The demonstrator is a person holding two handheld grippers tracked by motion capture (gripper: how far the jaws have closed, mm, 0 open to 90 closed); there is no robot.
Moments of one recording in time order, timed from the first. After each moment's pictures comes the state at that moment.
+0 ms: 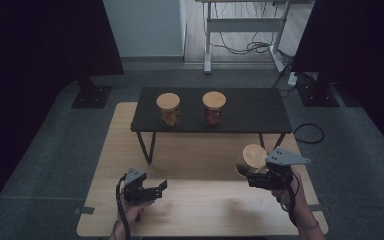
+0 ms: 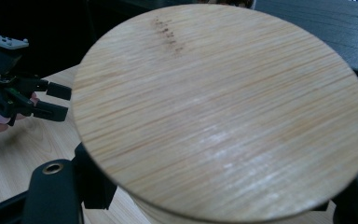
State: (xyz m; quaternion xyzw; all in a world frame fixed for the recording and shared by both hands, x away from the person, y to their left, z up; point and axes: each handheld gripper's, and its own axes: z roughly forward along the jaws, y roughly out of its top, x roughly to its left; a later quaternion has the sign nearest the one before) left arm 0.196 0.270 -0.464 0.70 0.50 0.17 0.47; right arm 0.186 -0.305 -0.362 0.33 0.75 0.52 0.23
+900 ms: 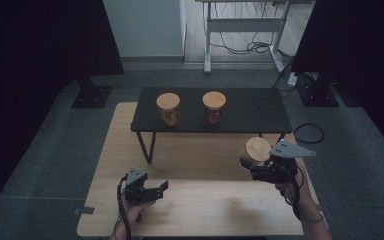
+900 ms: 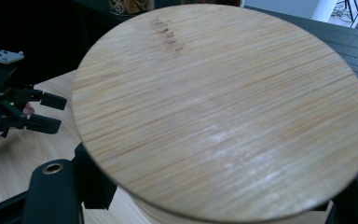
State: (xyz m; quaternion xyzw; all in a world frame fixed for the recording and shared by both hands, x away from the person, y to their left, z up) left arm 0.195 0.268 -0.464 0.71 0.50 0.17 0.47; right arm 0.192 -0.311 -0.345 0.33 0.75 0.52 0.24
